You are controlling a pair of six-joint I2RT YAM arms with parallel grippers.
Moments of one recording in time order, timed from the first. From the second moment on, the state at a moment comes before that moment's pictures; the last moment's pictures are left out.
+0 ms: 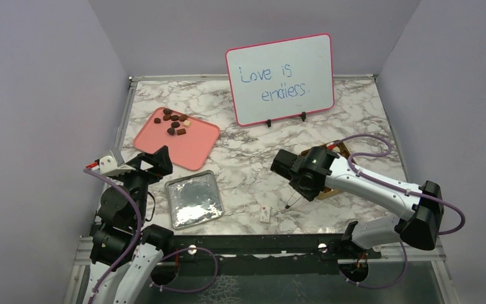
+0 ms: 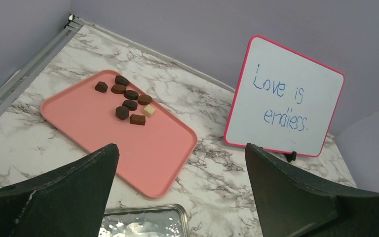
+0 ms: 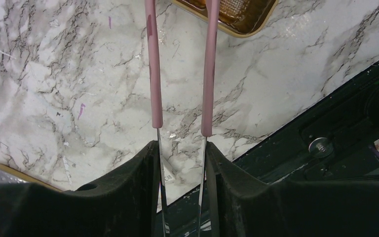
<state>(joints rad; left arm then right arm) -0.34 0.21 0.69 -0.45 -0.40 -0.46 1.00 1.35 1.17 -1.39 0.49 1.78</state>
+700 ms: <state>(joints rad) -0.34 0.23 0.68 -0.45 -0.37 -0.46 1.00 1.37 1.21 -1.20 0.63 1.26</state>
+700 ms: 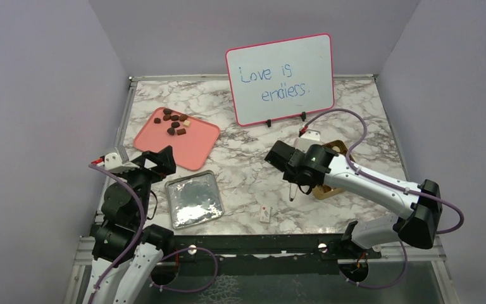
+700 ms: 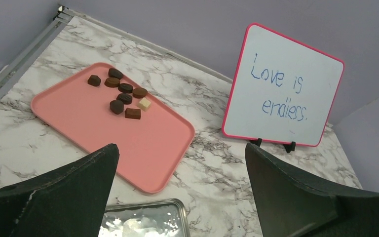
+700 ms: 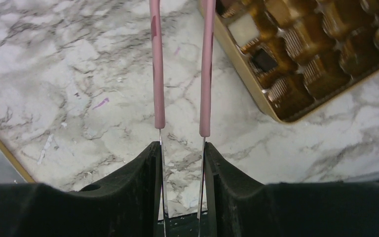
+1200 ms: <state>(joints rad) -0.34 0.54 0.71 -0.41 -0.14 -0.56 1.00 1.16 0.95 -0.45 0.29 0.31</state>
